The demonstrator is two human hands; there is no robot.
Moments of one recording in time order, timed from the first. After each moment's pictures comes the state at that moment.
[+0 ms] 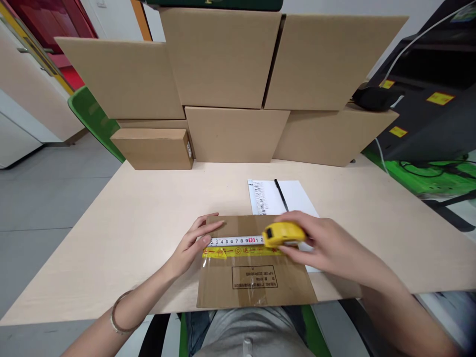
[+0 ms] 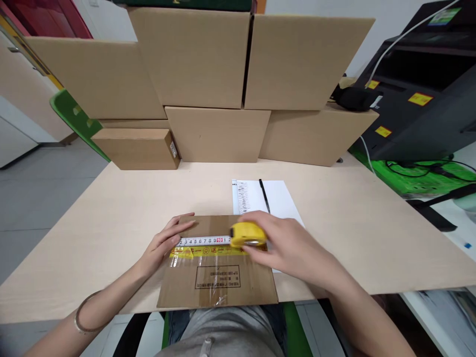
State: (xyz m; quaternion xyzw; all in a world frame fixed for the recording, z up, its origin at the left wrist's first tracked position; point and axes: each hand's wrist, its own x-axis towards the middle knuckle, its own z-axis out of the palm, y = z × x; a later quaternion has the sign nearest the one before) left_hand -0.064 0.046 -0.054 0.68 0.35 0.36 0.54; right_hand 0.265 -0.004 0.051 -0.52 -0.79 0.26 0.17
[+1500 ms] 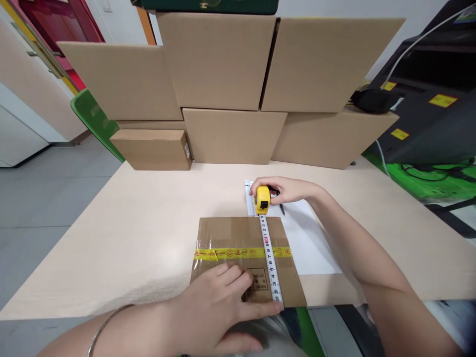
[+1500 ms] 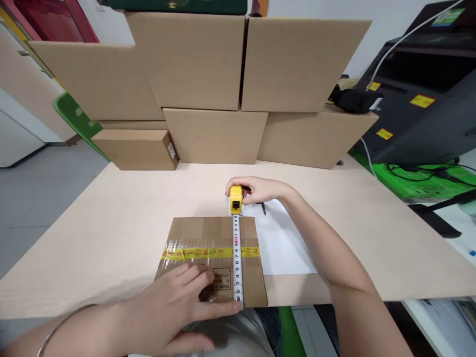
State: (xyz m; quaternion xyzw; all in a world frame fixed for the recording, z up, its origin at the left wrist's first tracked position) left_hand 0.001 -0.022 0.012 0.98 0.15 0.10 0.10; right_hand 0.284 0.147 0.041 -0.27 -0.87 0.40 0.12
